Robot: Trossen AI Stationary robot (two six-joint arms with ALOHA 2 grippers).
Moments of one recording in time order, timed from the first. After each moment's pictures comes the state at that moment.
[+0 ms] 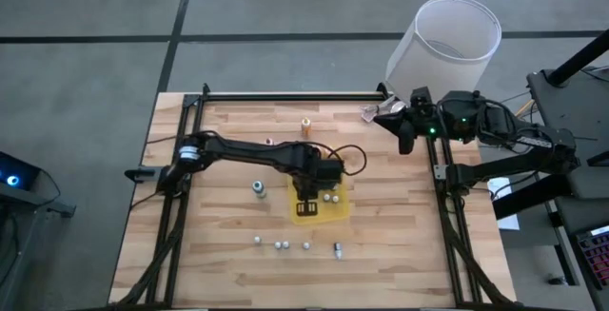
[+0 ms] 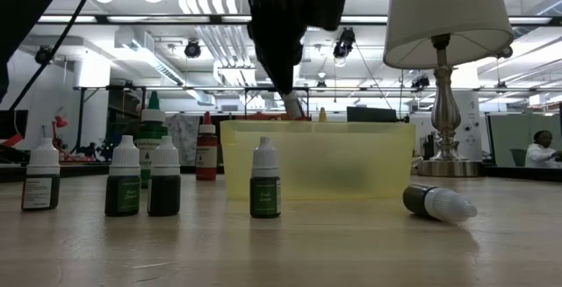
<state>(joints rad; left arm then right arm) -0.06 2.10 1.98 -1.21 0.06 -0.08 -0.09 0.91 1.17 -0.54 0.19 0.63</state>
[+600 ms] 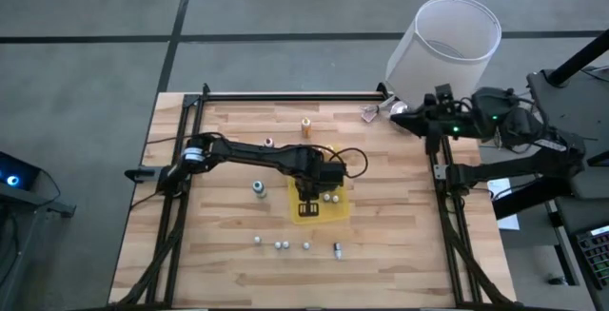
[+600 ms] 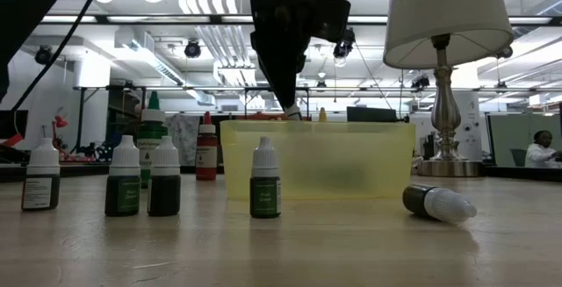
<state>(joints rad) -0.07 2.13 1.98 -1.20 0.02 -0.08 -0.09 0.78 1.17 -0.54 0.10 0.63</state>
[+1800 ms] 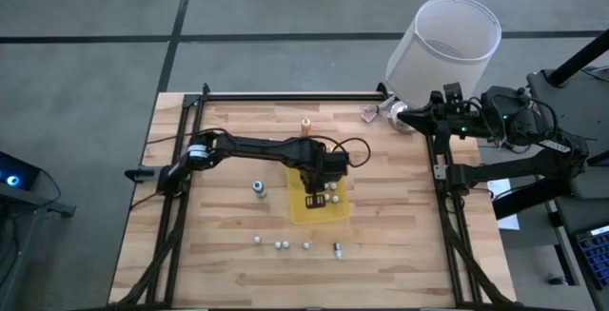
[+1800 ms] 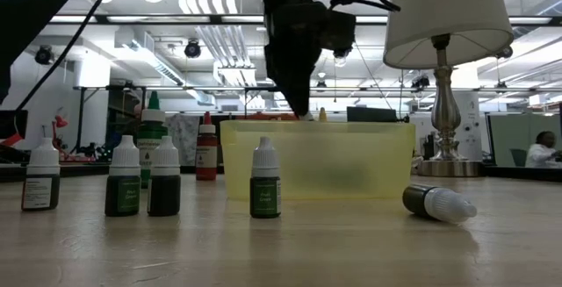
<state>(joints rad) -0.01 2.16 2.00 -1.15 0.03 -0.08 -0.09 0.75 1.17 -0.54 0.11 0.58</state>
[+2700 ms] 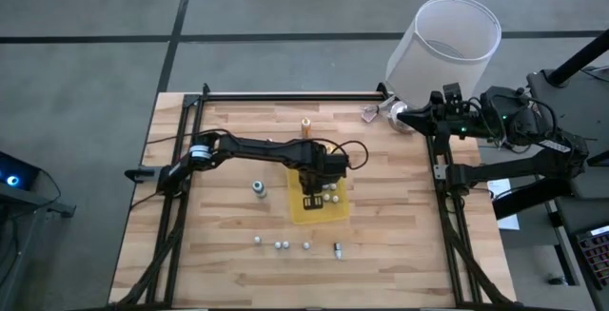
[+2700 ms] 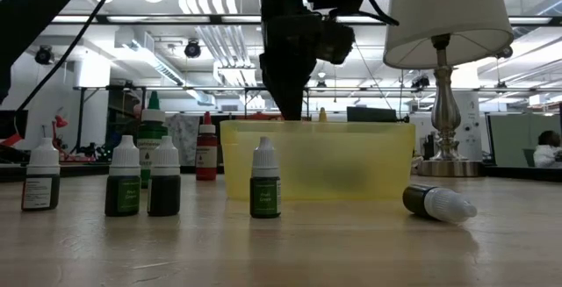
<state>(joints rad) -0.01 2.17 1.98 -1.17 0.04 -0.09 -0.09 0.75 1.17 -0.54 0.11 0.57</state>
